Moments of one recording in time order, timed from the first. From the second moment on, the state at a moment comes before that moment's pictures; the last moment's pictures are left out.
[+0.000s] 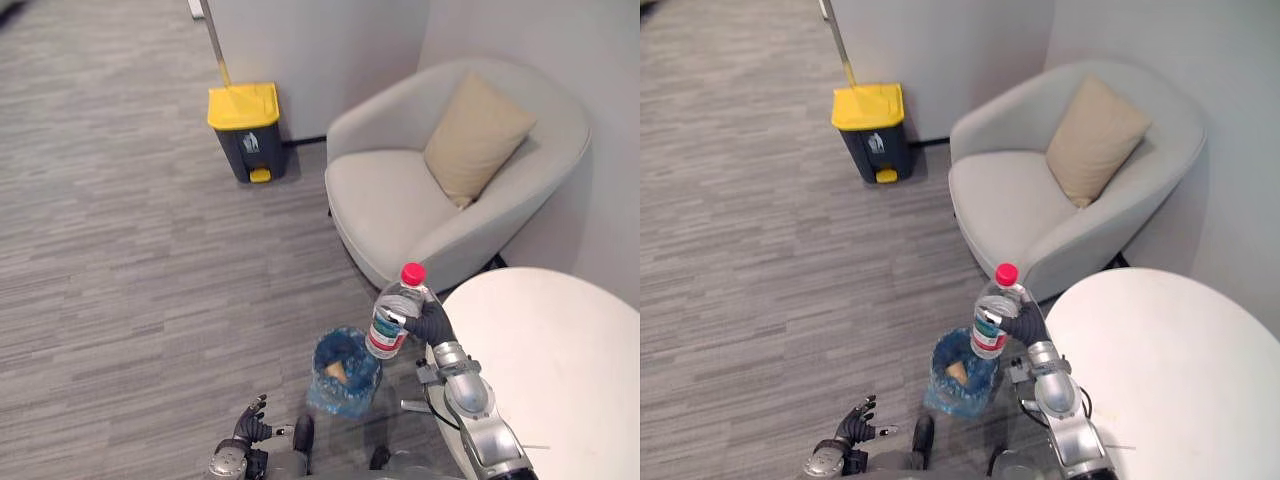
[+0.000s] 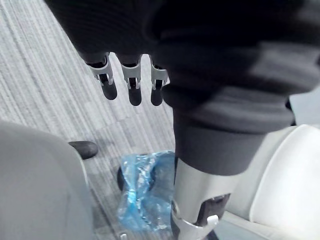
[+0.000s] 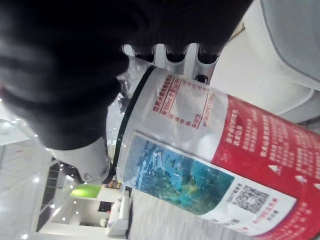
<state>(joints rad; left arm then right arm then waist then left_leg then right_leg) 0.02 0.16 -0.16 0.99 -0.04 -0.18 0.03 0.01 -0.21 0.22 0.07 -0.14 -0.22 -0.06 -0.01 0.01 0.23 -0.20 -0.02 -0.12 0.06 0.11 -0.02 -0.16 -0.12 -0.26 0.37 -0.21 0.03</state>
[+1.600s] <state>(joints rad) -0.38 0.14 -0.03 0.73 -0.15 -0.25 0.13 -0.85 -0.34 0.27 0.62 -0.39 -0.10 -0.32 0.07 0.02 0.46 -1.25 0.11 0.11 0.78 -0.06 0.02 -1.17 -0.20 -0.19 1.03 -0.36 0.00</state>
